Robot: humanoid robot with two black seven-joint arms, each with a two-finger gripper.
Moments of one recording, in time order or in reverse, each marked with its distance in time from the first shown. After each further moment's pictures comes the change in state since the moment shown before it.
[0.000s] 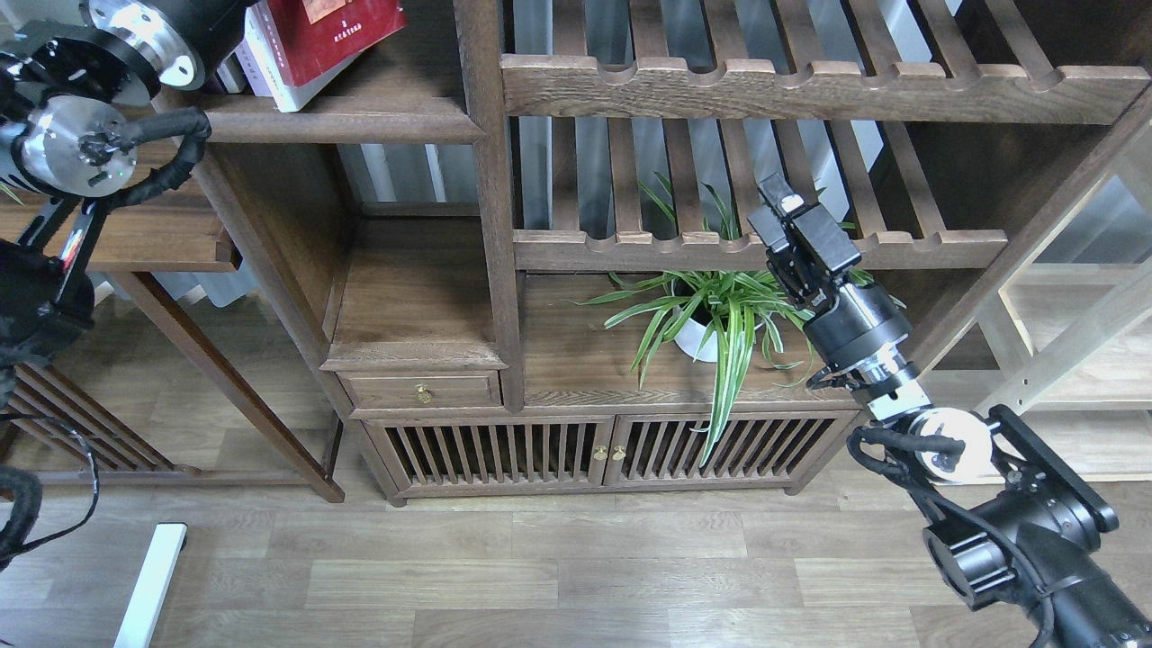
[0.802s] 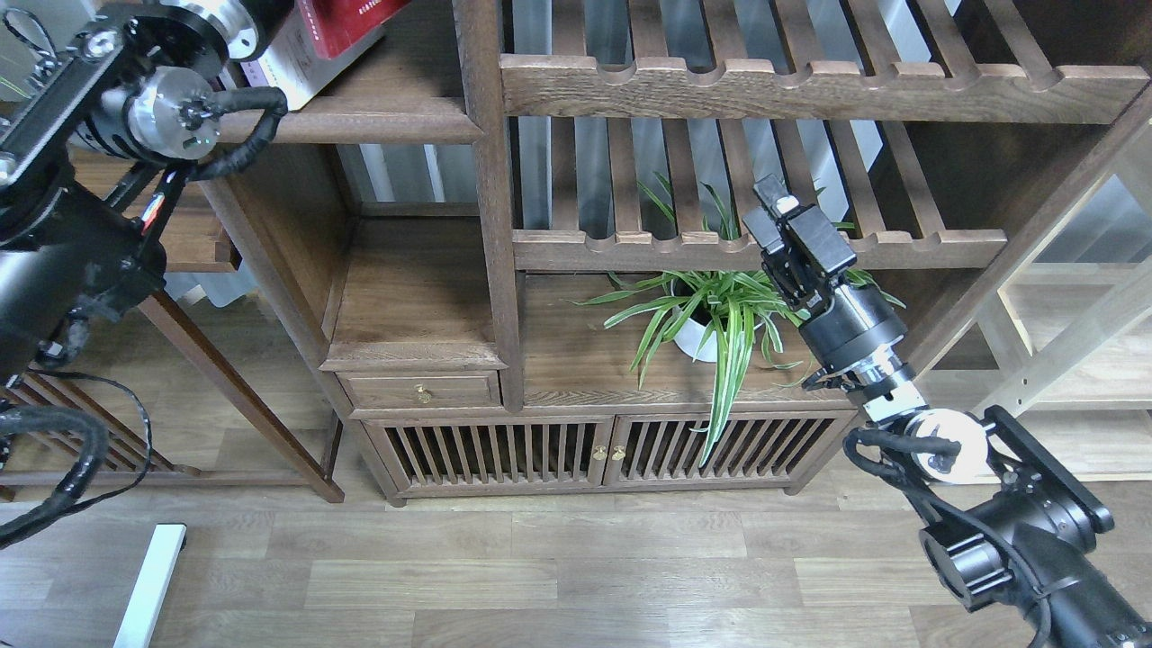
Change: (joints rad) left arm -0.155 -0.118 0.125 0.274 -0.003 0.024 -0.155; right arm -0.006 0.000 -0.005 0.003 0.002 0.000 0.000
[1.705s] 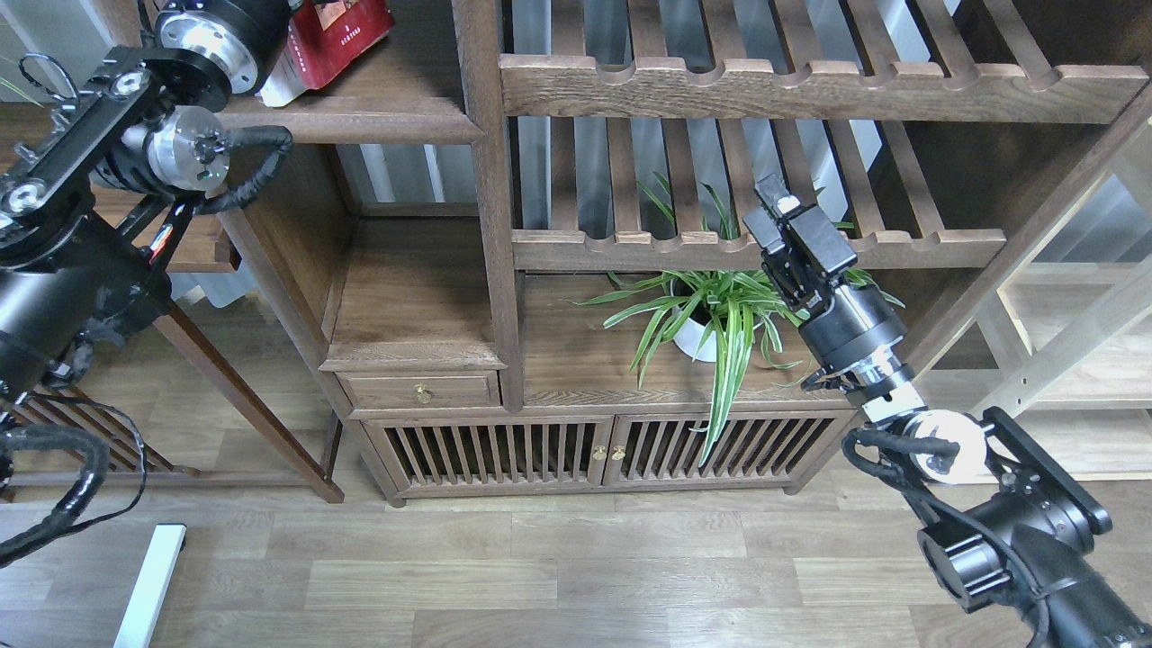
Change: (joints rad) left arm 0.033 0.002 0.028 0.060 -0.010 0.042 -0.074; right arm -0.002 0.009 0.002 0.000 0.002 0.000 0.001
